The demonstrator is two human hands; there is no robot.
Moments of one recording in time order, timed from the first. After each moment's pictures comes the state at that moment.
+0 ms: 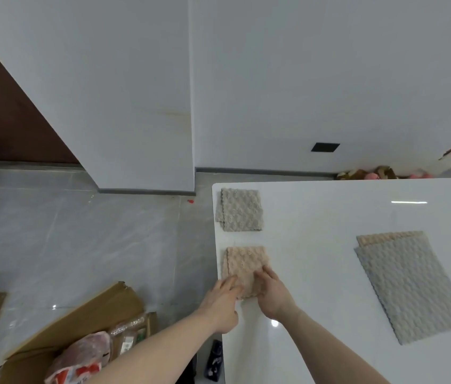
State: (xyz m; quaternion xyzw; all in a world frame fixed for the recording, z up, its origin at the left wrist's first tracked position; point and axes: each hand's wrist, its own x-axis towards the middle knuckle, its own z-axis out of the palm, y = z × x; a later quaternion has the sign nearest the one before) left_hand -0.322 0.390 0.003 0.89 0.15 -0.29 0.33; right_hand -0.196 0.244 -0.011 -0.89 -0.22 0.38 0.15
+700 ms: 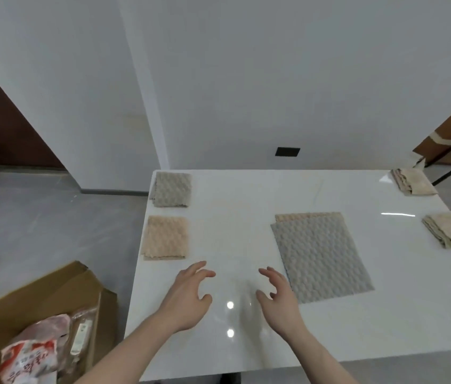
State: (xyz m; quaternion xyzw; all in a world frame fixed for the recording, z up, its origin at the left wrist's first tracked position) left_hand -0.302 0.137 0.104 0.87 0.27 -0.08 0.40; right_hand -0.157 -0.066 0.085 -0.85 -0.15 0.29 0.41
